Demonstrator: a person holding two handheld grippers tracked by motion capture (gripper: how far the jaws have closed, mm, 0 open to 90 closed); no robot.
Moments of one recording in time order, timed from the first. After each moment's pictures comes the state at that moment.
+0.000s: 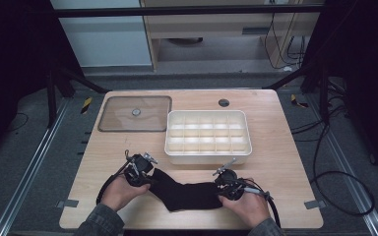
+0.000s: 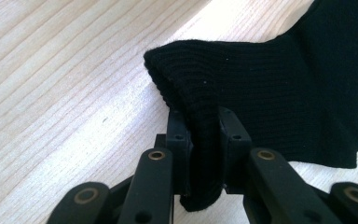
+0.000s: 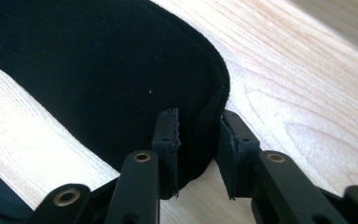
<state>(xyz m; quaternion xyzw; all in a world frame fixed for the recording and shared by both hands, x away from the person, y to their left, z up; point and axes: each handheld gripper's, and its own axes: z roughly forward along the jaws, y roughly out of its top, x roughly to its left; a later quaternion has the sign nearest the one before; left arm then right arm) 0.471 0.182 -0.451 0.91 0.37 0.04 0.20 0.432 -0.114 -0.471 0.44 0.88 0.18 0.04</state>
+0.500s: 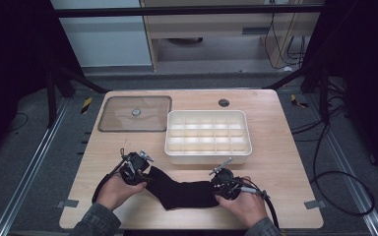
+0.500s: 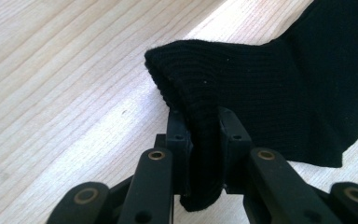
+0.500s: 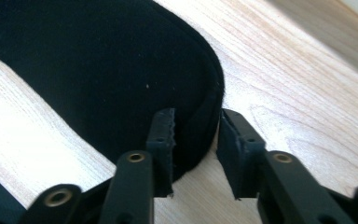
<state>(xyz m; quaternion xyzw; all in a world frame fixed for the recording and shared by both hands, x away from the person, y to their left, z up) 0.471 0.192 -0.441 0.90 0.38 0.05 0.20 0.432 -0.106 -0.466 0.43 0.88 0.18 0.06</state>
